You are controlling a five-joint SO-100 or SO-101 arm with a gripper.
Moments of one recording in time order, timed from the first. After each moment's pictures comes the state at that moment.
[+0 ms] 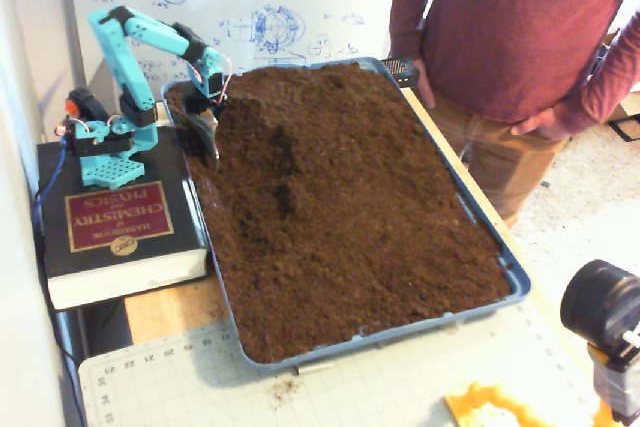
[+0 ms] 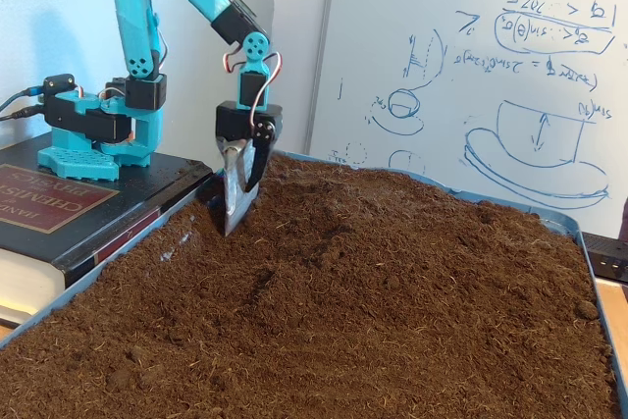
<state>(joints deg) -20.7 98.6 141.5 40.5 9.1</state>
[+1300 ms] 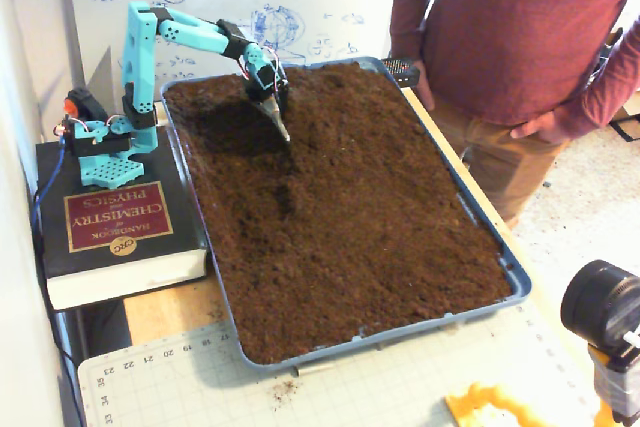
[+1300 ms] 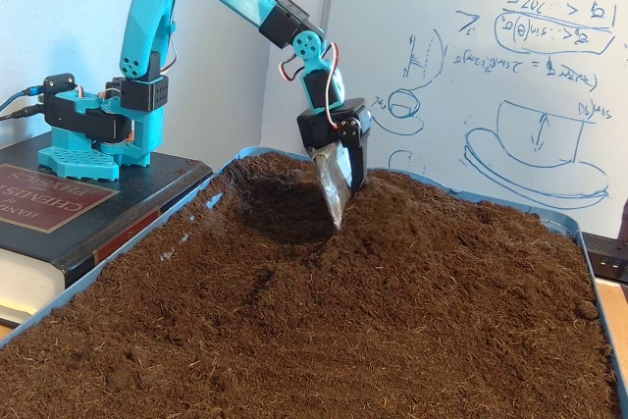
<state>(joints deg) -9.7 81.5 111.4 28.7 8.4</state>
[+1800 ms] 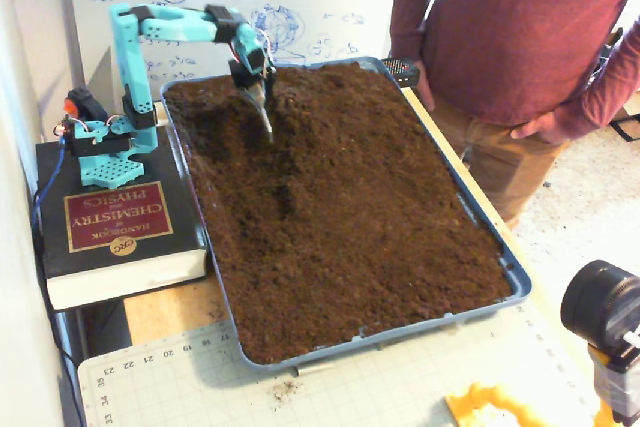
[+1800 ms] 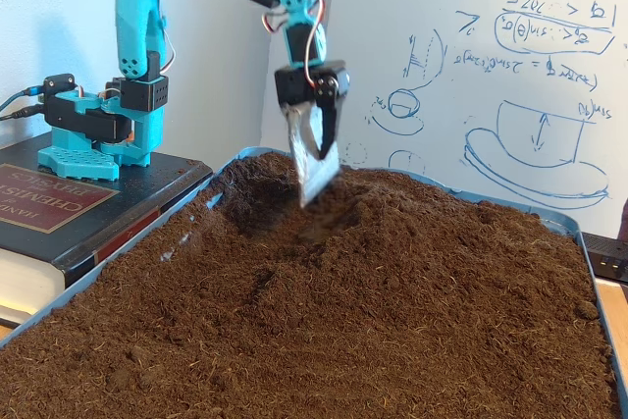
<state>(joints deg) -7.9 100.1 111.4 58.4 3.1</state>
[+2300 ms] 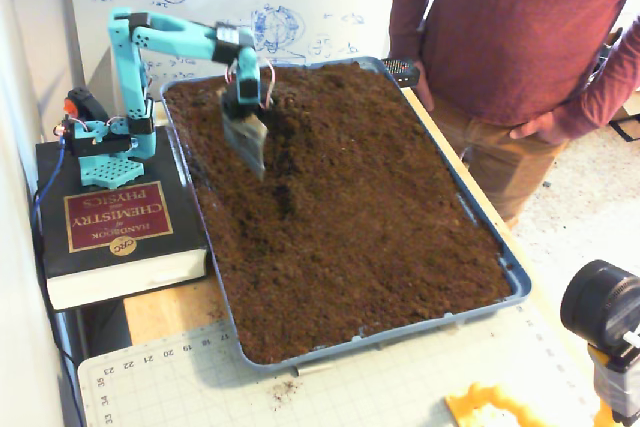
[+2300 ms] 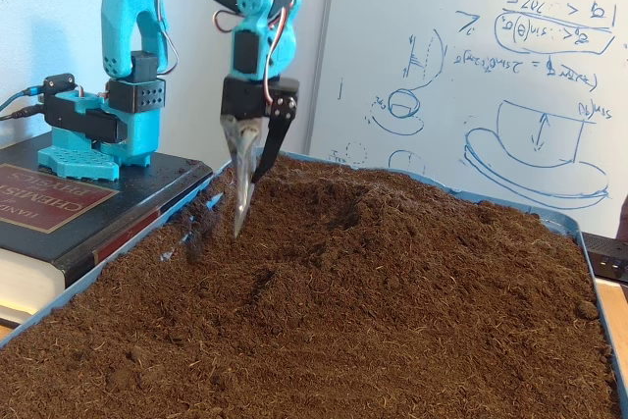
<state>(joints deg) 16.8 91.8 112.9 62.7 -39.2</state>
